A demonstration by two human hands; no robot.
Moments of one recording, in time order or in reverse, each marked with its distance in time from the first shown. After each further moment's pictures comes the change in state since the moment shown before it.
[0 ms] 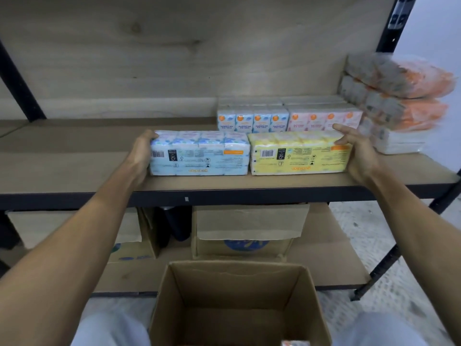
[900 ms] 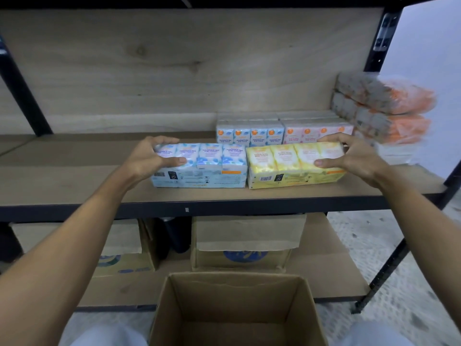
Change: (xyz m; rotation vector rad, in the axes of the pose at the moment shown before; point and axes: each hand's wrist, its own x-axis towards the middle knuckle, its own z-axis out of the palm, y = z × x) left_hand -0.010 0.024 -0.007 0.558 -0.159 0.350; right_hand -0.017 -0.037 -0.008 -0.663 -0.122 -0.164
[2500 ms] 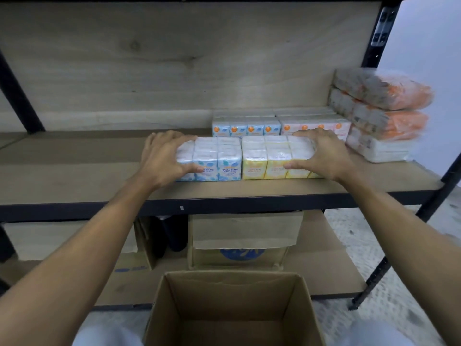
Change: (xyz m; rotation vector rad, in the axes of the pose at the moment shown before) left_hand 0.010 -0.006 0.039 0.644 0.169 0.475; right_hand 0.012 -0.008 0.039 -0.580 0.087 -0.230
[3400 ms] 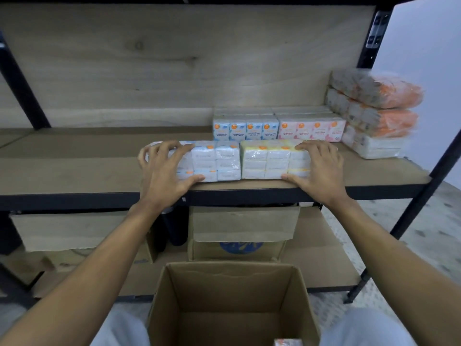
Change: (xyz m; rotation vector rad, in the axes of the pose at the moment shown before) left_hand -0.058 0.014 0.013 0.097 0.297 0.030; right_hand -0.054 0.000 0.034 -0.076 0.329 -0.093
